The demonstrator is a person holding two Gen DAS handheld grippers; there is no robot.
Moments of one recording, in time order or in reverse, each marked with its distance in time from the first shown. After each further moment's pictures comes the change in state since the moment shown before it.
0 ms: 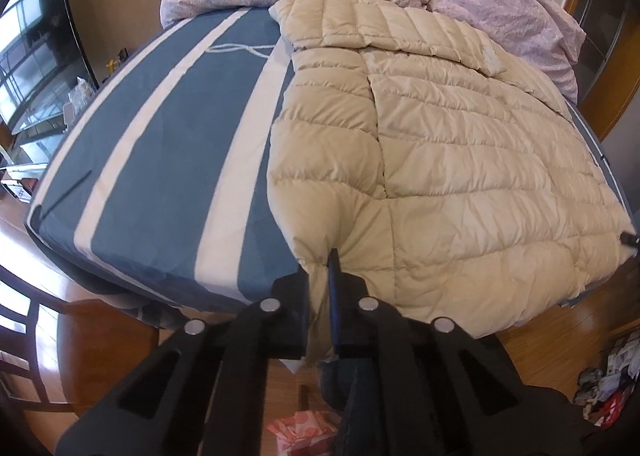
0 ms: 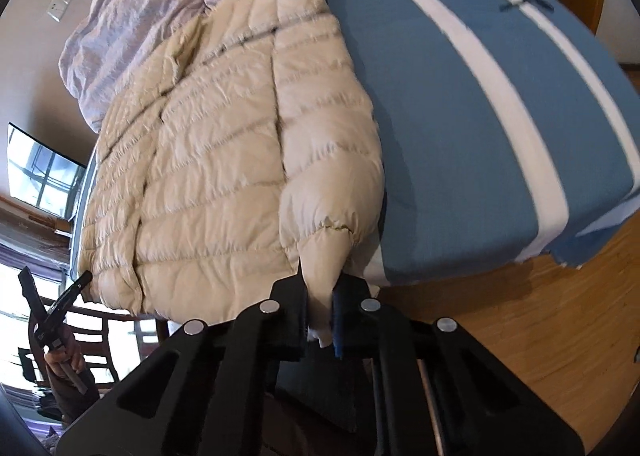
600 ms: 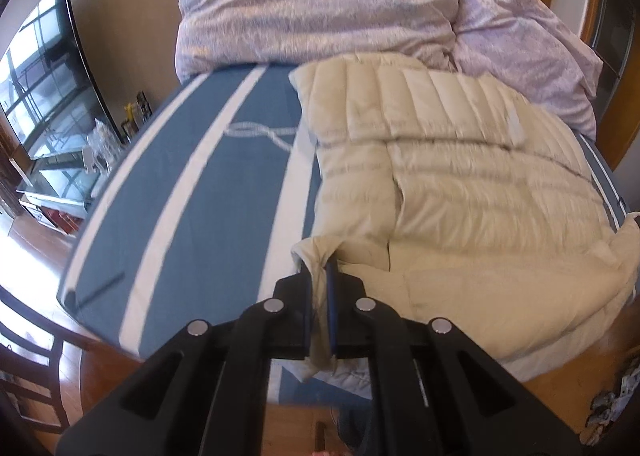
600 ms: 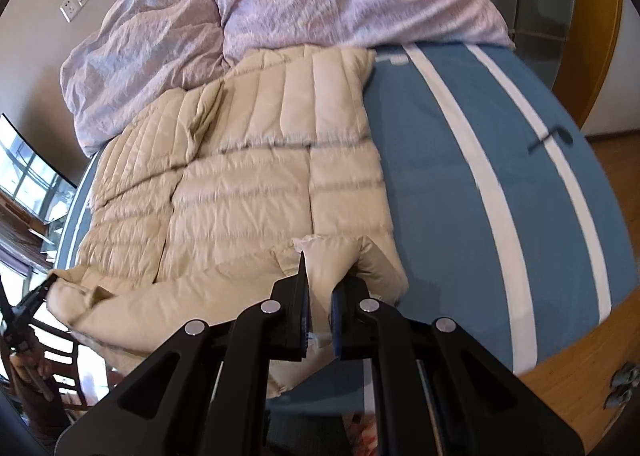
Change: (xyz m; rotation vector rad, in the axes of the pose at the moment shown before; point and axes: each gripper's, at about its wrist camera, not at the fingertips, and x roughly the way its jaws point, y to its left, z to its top) left arm -0.015 0.005 0.087 -0.001 -0.107 0.084; right arm -0.008 0.059 0.092 -0.126 -0.154 -0.107
